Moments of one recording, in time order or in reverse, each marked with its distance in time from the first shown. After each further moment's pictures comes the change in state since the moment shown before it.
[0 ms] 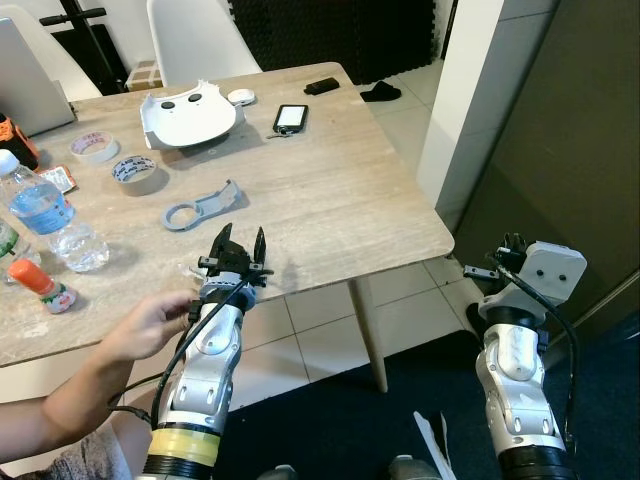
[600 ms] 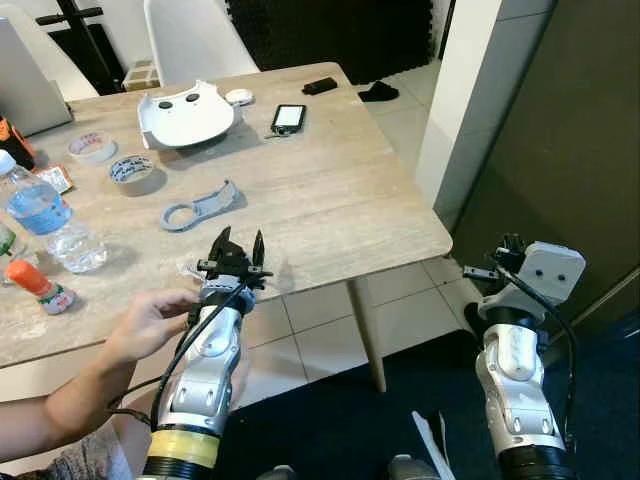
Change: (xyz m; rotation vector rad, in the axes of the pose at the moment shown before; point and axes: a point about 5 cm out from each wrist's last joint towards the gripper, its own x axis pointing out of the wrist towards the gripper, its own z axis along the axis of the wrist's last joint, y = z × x) left arm 0.000 0.000 -0.001 -0.001 0.003 0.001; right arm 0.000 0.000 -0.001 -0.001 0.003 0.002
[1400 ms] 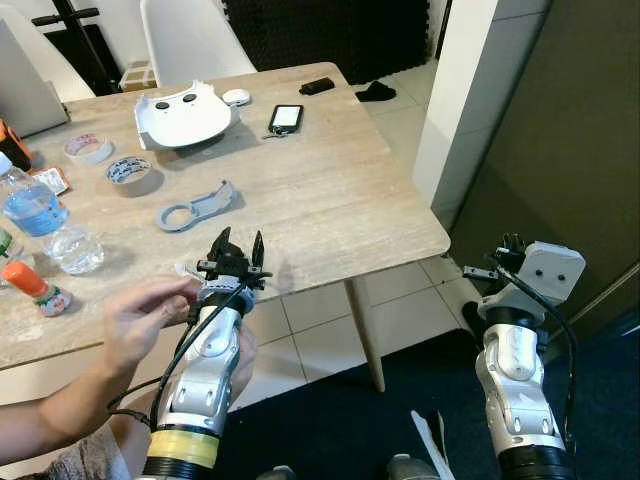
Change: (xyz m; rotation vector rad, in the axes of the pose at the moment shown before) left arm 0.000 0.001 0.001 0.000 -0.002 0.003; right arm 0.000 0.000 0.000 0.000 0.000 0.001
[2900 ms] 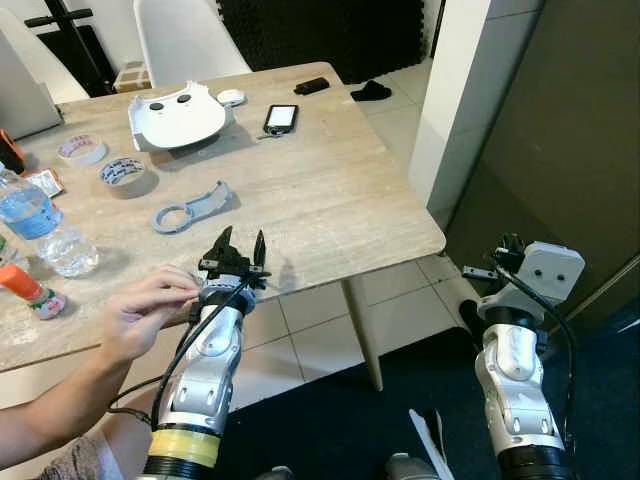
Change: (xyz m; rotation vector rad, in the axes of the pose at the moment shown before) left arm 0.000 -0.001 0.000 0.000 -0.001 -0.006; right arm 0.000 0.001 0.000 0.001 0.000 0.001
